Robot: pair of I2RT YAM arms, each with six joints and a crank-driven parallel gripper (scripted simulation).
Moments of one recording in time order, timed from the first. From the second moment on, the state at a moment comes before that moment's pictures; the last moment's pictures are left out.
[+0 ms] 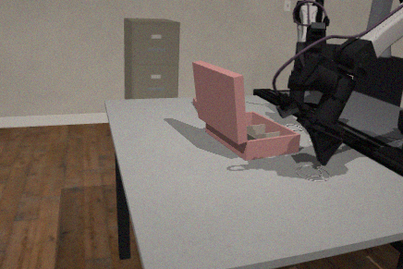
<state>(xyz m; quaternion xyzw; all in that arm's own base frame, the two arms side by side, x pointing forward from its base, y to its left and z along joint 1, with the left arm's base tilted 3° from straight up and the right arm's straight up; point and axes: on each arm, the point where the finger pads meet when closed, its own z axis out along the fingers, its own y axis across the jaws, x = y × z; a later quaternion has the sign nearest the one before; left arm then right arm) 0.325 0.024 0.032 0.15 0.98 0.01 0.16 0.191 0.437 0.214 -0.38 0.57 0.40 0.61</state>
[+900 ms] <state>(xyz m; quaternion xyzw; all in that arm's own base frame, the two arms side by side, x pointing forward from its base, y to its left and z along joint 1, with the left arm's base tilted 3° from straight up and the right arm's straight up) 0.328 0.020 -0.016 0.26 0.97 -0.01 -0.03 0.191 0.437 0.214 -0.38 0.57 0.40 0.61</state>
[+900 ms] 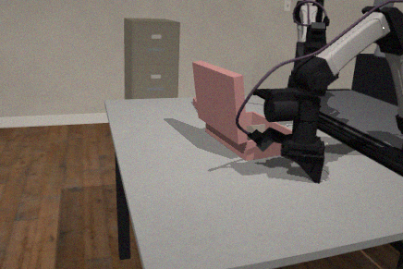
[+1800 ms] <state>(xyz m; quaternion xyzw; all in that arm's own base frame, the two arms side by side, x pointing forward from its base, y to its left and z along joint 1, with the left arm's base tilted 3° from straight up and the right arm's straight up) 0.331 0.022 -0.016 0.26 0.97 0.00 -0.03 0.191 0.437 0.214 -0.38 0.57 0.40 0.61</state>
